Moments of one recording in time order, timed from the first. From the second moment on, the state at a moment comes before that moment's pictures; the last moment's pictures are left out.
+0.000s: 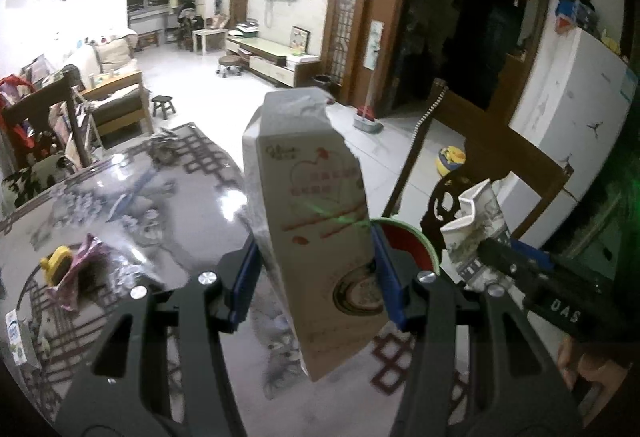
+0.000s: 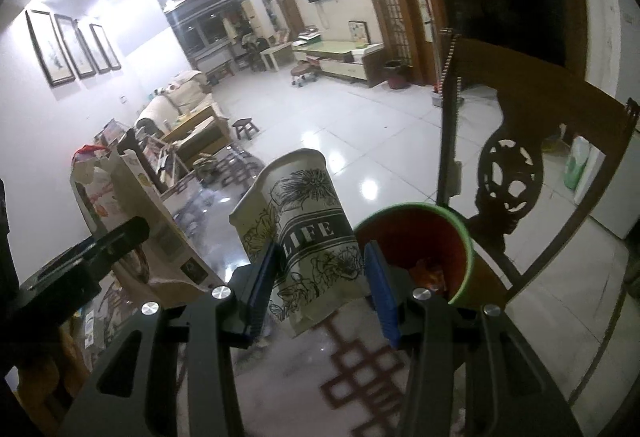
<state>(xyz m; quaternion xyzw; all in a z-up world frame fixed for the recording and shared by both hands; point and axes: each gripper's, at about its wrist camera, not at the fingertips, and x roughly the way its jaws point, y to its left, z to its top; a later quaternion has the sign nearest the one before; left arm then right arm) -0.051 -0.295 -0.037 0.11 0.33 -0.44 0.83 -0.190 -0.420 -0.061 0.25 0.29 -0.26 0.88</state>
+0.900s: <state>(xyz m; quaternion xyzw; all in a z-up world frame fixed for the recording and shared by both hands) -0.044 -0.441 -0.107 0.15 0.38 -0.46 0.79 -0.193 -0.557 -0.124 0.29 0.34 -0.31 0.84</state>
